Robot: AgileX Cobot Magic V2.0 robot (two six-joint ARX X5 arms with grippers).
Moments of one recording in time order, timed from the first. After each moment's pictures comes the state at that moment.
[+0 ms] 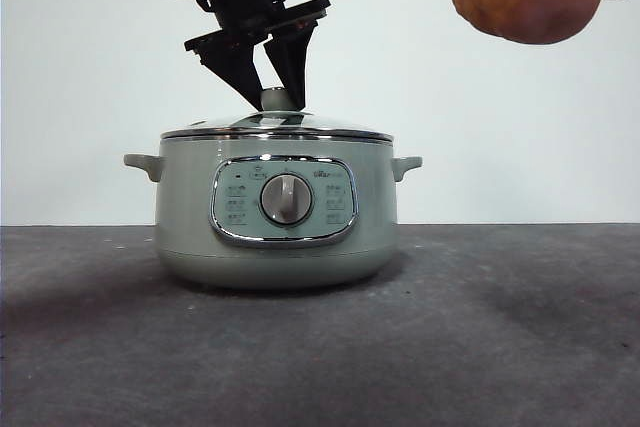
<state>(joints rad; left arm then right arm) -0.49 2.05 2.11 -1.04 0.05 0.03 0.87 1.21 1.30 -1.20 0.18 0.23</state>
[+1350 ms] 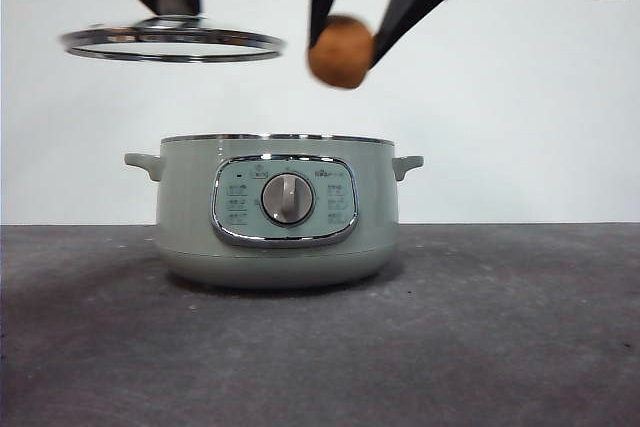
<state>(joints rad) -0.24 1.89 2.23 -1.11 0.04 0.08 0.64 1.86 1.95 -1.09 -0.05 0.20</state>
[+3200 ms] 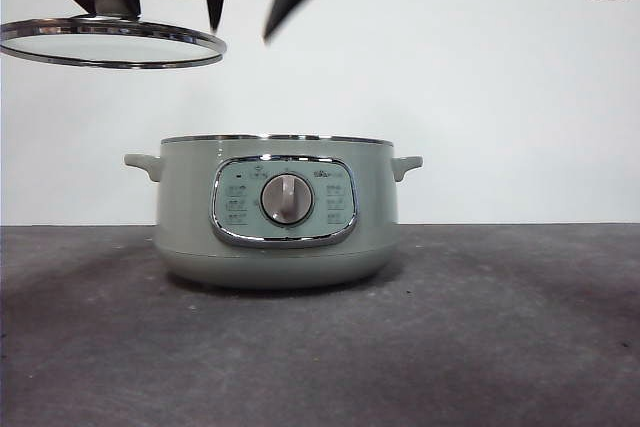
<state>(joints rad) -0.11 1.88 2.23 -1.17 0.09 0.08 0.82 2.31 2.79 -1.36 0.17 0.16</state>
